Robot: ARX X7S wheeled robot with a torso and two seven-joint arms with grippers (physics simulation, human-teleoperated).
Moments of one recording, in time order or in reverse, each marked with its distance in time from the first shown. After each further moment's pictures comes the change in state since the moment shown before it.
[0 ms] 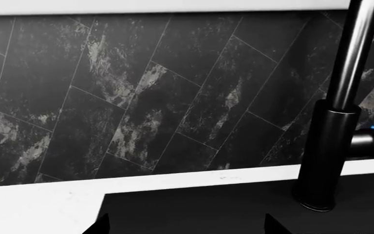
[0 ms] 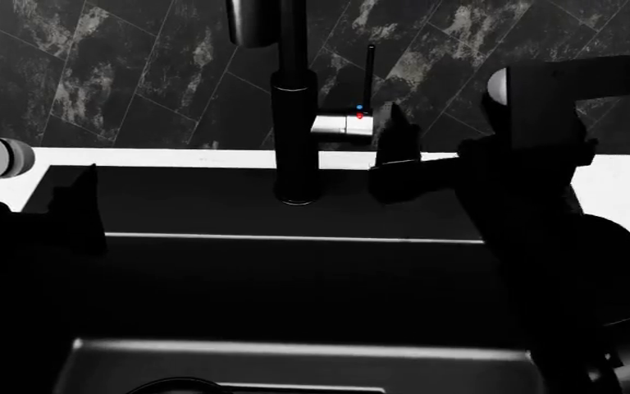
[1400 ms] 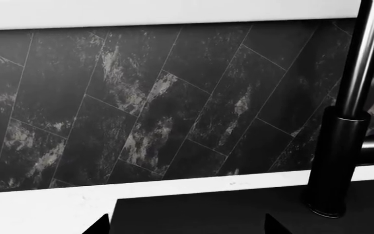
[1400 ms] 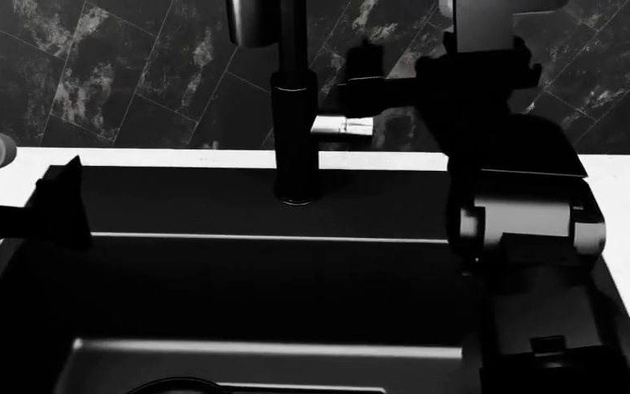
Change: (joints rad) left arm -0.008 -0.032 -0.010 0.016 -0.015 -0.006 -0.007; right arm 0.477 -0.393 0.128 1.122 -0.450 -0.412 -0.368
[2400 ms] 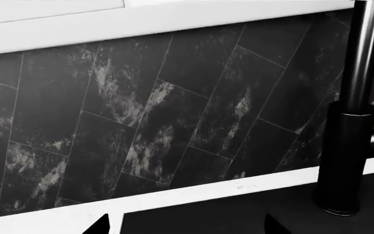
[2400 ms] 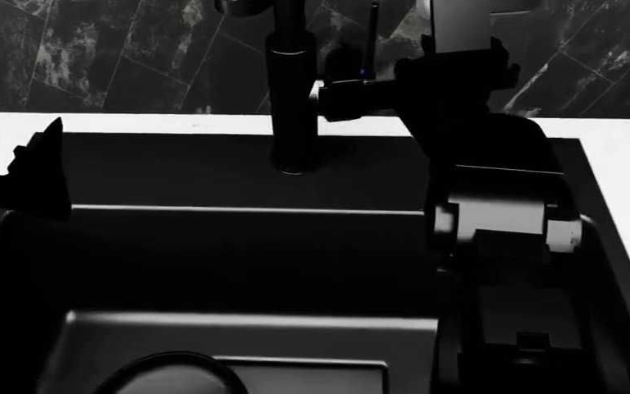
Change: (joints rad) left arm -0.087 -0.059 0.019 0.075 -0.002 -0.055 0.006; right arm 0.003 -0.056 0.296 0.008 -0.306 0.026 -0.062
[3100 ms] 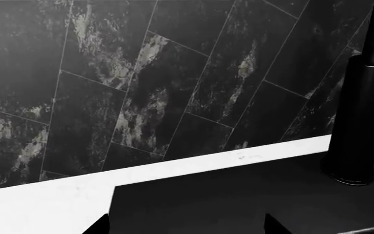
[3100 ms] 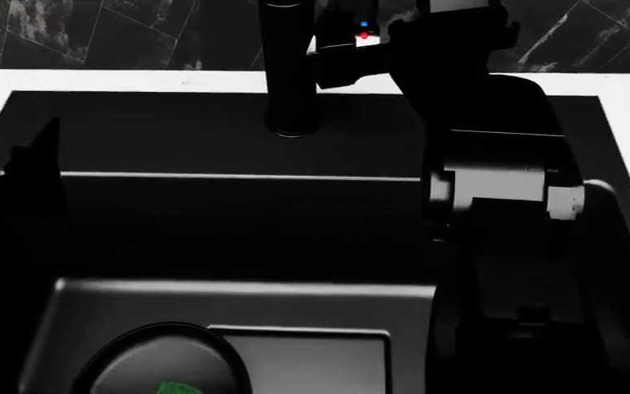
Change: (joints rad) left arm 0.001 -0.013 0.004 0.004 0.003 0.009 0.008; right arm 0.068 -0.014 0.015 0.001 -0.039 0.016 -0.004
